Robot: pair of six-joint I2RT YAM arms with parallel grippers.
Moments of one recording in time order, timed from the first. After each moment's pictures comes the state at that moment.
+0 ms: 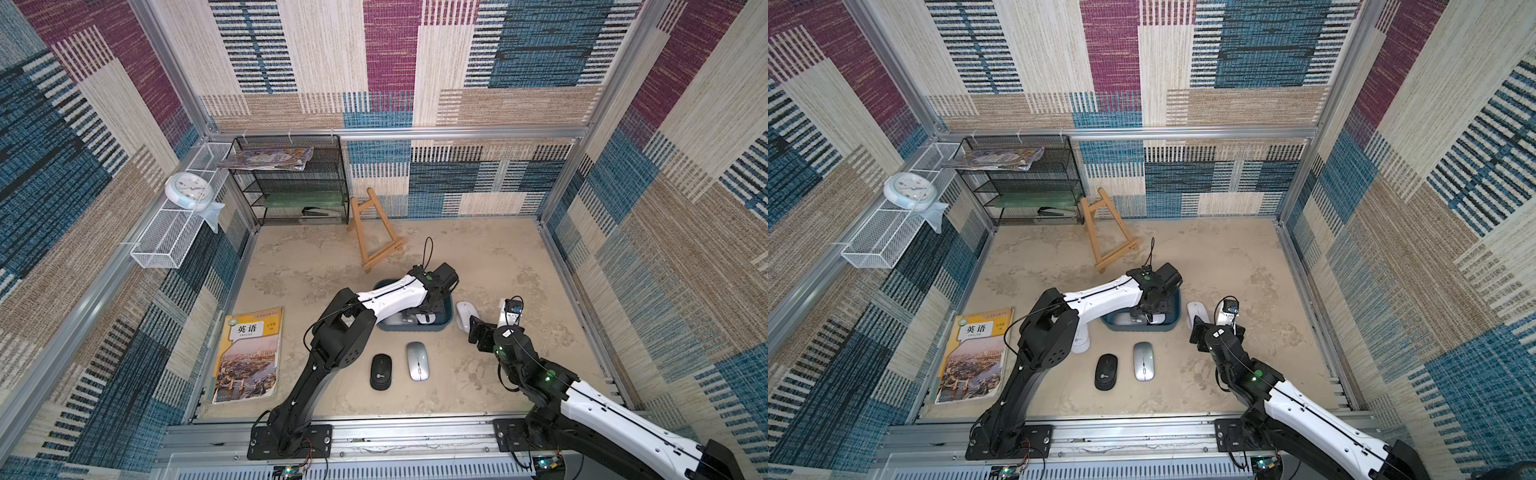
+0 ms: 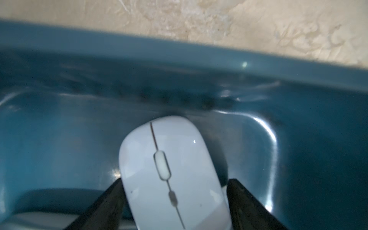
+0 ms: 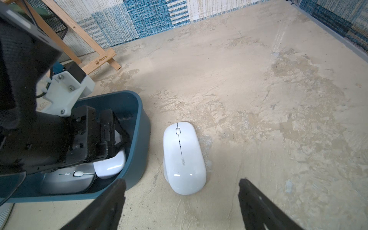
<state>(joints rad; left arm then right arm) -0.84 2.29 1.84 -0.85 -0.23 -0.91 0.73 0.69 0.30 -0.16 0.57 0.58</state>
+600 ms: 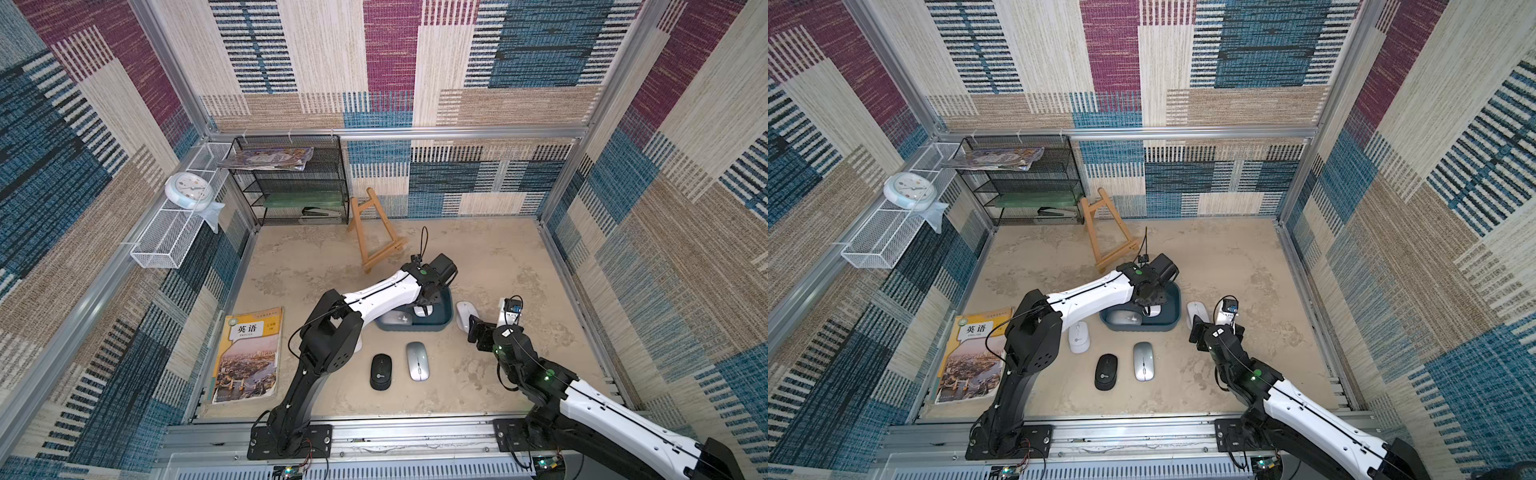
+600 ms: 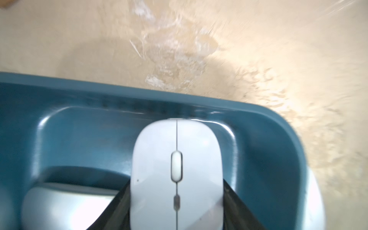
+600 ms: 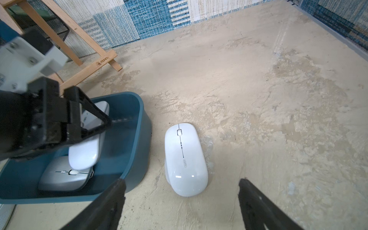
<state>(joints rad) -0.83 2.15 1.80 -0.82 -0.26 -0.89 0.73 0.70 0.30 -0.14 0.57 0.58</state>
